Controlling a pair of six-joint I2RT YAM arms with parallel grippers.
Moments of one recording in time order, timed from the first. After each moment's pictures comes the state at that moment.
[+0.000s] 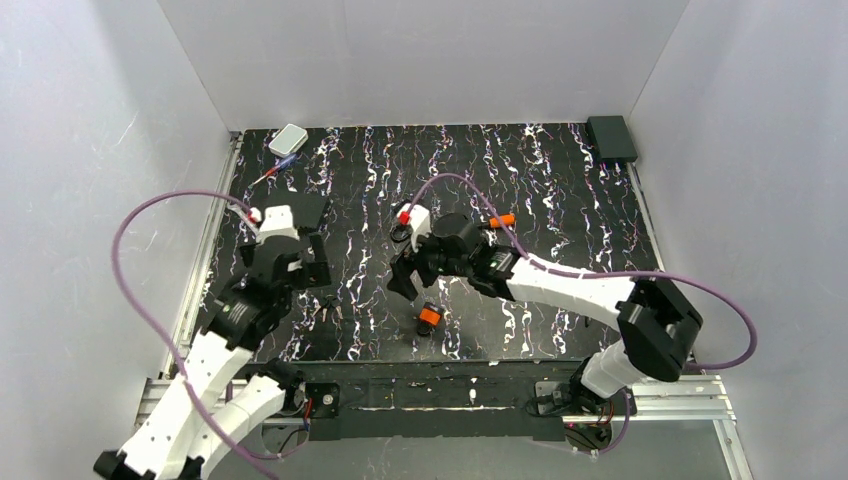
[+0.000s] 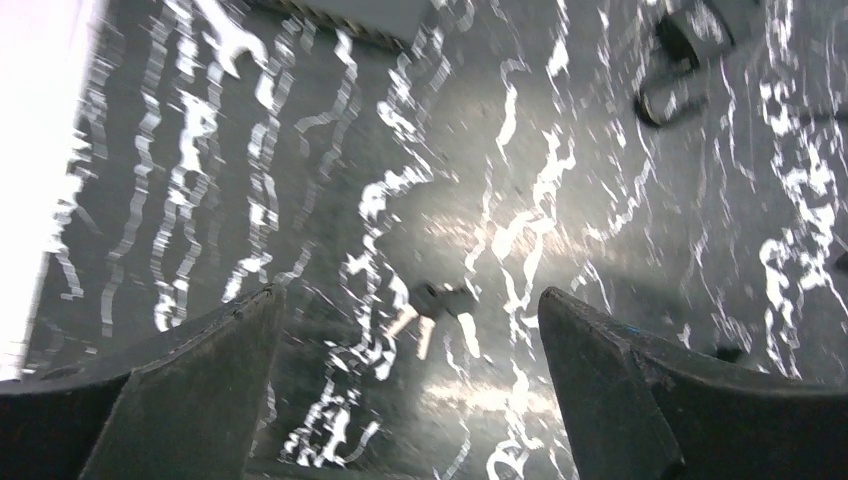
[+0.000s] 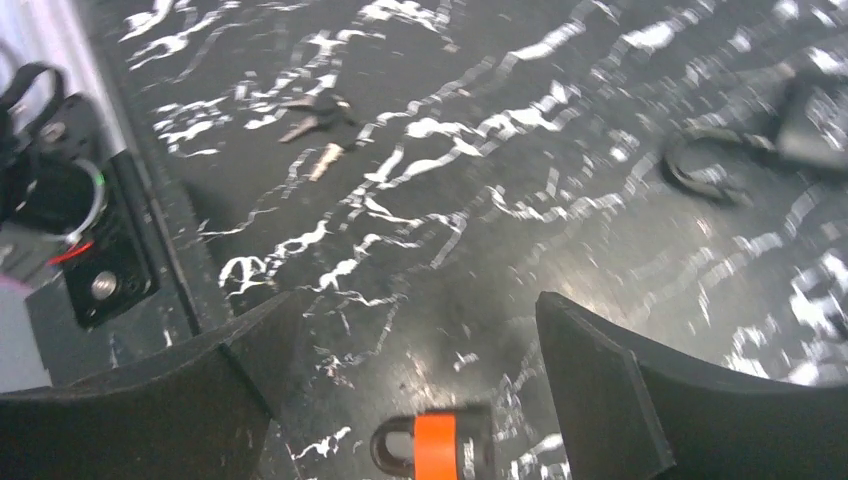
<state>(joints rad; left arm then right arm) -0.48 0.74 0.84 -0.84 -0.46 -0.40 0.97 1.49 0.98 0.00 -0.15 0.15</state>
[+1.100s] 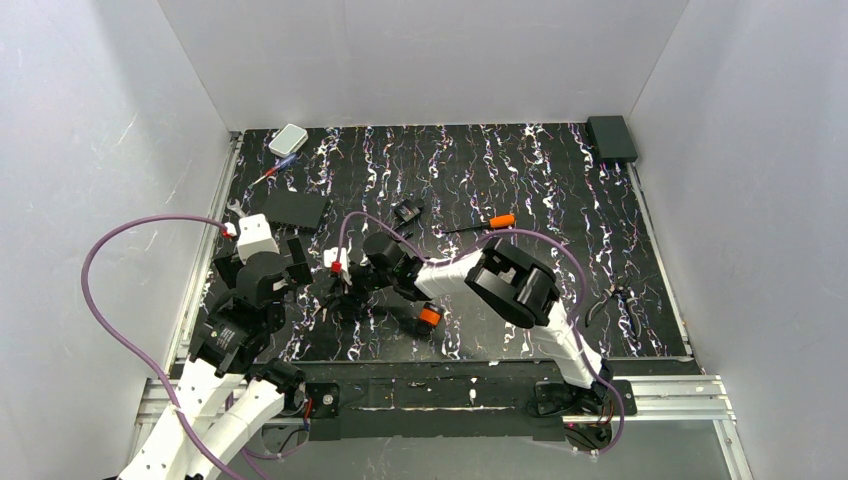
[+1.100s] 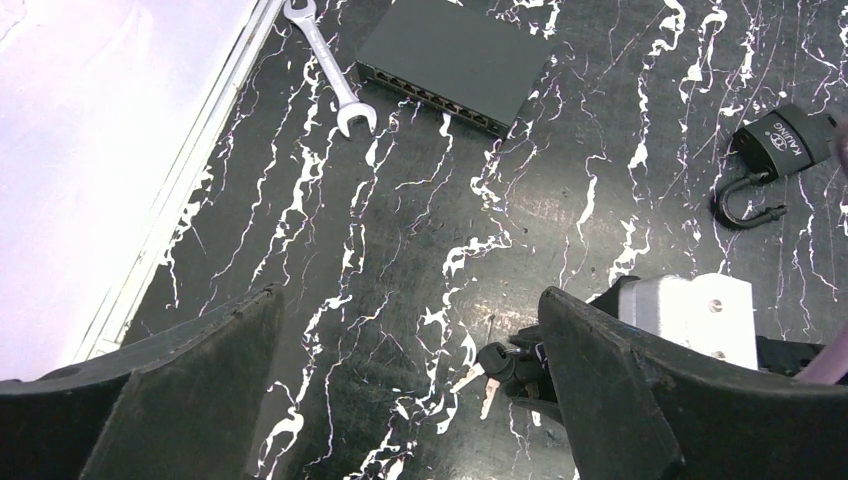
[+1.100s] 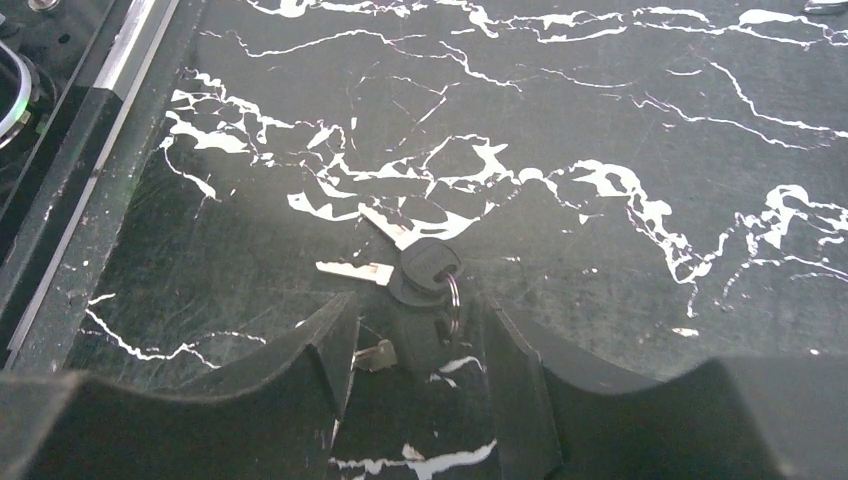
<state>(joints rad) -0.47 0.54 0.77 -0.76 -0.72 -0.31 1.08 2.26 1.38 0.49 -0.65 -0.23</state>
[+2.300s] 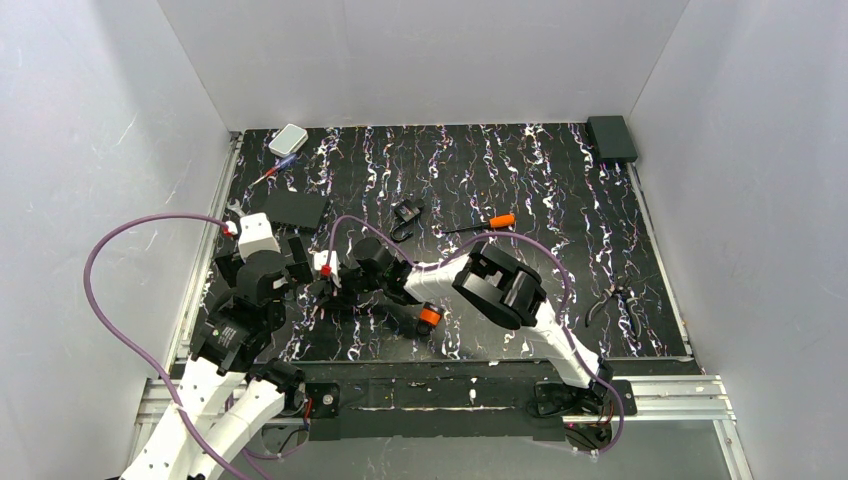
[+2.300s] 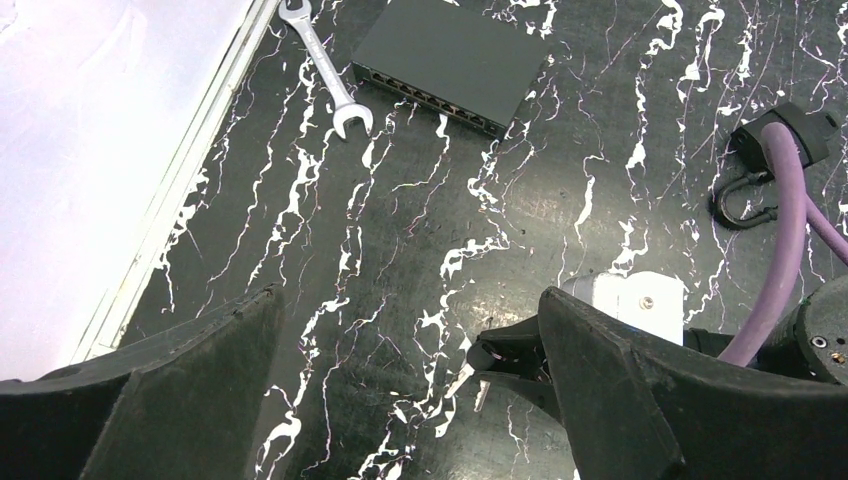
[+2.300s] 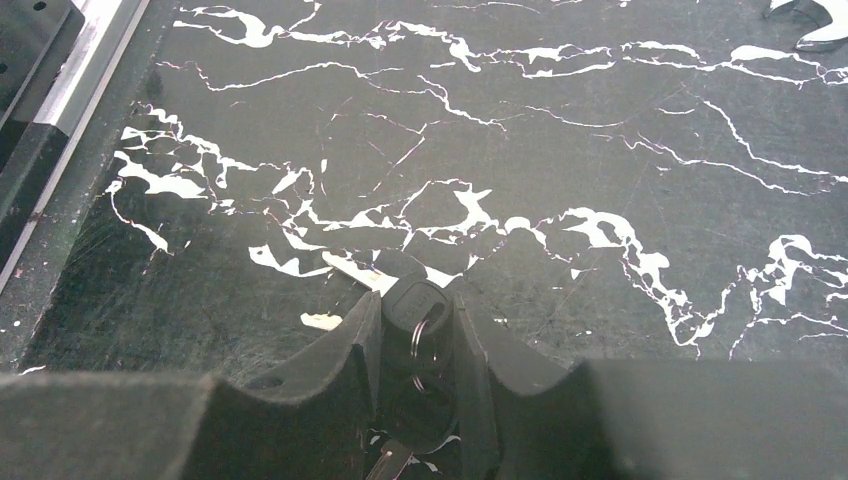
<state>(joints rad) -0.45 0.55 0.77 -0.74 -0.69 -0.29 1.11 2.36 1.49 0.54 -0.59 -0.21</state>
